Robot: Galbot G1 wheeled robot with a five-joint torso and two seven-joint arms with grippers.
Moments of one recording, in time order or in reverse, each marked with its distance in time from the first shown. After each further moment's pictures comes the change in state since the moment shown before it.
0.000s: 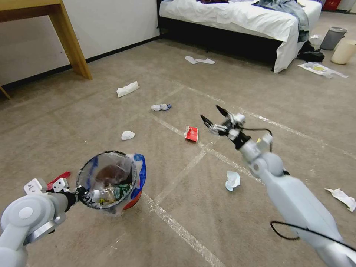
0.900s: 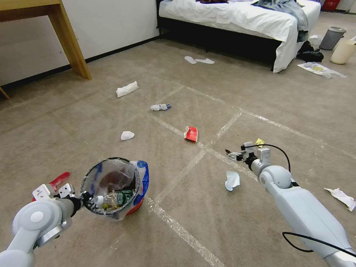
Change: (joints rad) left arm -0.009 -0.002 0.056 0.052 0.058 0.004 0.046; right arm 0.085 -0.044 -0.096 -0.168 -0.126 -0.647 0.535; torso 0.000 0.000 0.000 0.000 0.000
